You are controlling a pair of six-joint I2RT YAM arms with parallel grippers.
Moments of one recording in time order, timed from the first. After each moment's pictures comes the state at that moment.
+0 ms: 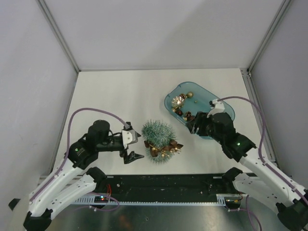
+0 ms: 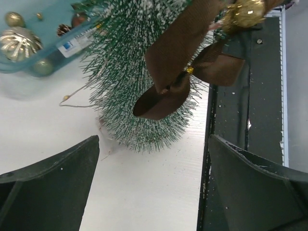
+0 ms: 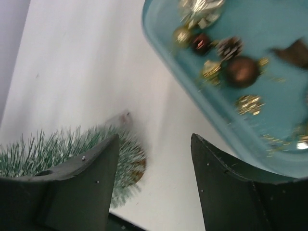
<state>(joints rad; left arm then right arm) -0.66 0.61 0.71 -0.58 0.62 0.40 0.61 0.77 0.72 -0.36 0.14 0.57</state>
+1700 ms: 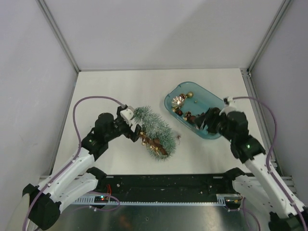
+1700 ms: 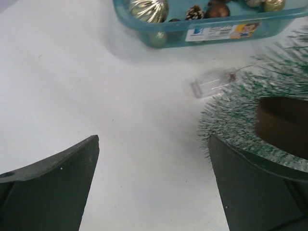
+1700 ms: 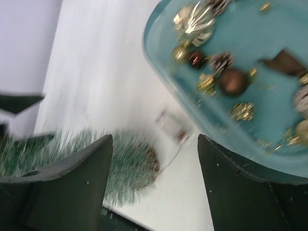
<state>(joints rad) -0.51 0.83 0.55 -0.07 0.30 0.16 0.46 0.66 0.66 -0.38 -0.10 0.63</state>
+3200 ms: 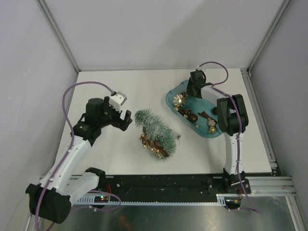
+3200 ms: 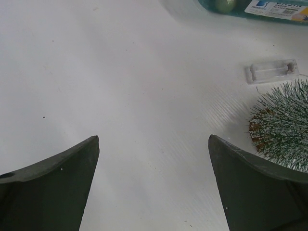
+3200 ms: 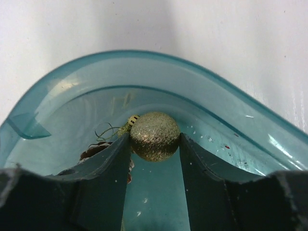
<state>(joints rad) -0.27 0.96 0.83 -0.42 0.29 0.23 0.27 2.20 1.63 -0.21 0.17 0.47</state>
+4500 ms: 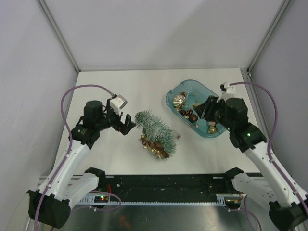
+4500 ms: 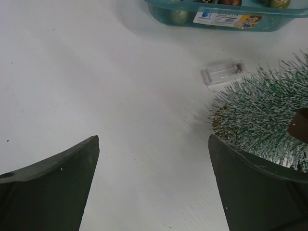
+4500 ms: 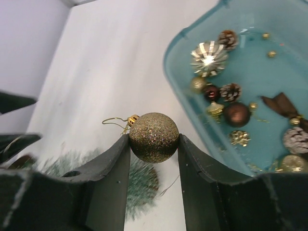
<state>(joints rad) -0.27 0.89 0.80 -0.42 0.46 0.21 0.43 0.89 0.94 -0.38 -0.02 0.49</state>
